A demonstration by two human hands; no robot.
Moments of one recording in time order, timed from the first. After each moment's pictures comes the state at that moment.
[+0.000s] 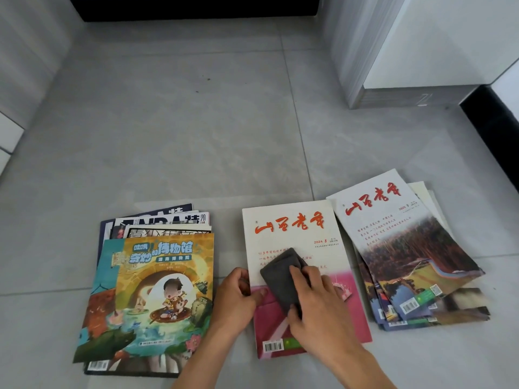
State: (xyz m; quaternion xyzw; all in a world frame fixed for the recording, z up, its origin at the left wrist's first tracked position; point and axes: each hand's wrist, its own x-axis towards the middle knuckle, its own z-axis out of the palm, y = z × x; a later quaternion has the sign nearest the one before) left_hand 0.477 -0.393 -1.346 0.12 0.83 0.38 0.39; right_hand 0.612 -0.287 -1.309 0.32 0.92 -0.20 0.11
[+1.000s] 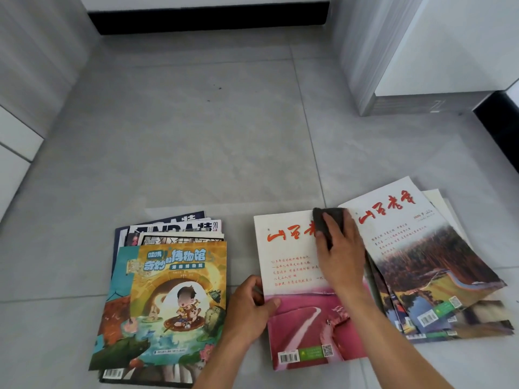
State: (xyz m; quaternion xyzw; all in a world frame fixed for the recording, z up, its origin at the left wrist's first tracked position) left_hand 0.473 -0.396 -1.345 0.12 0.81 0.39 0.43; right_hand 0.560 -0.198 -1.375 0.45 0.86 -0.19 -0.14
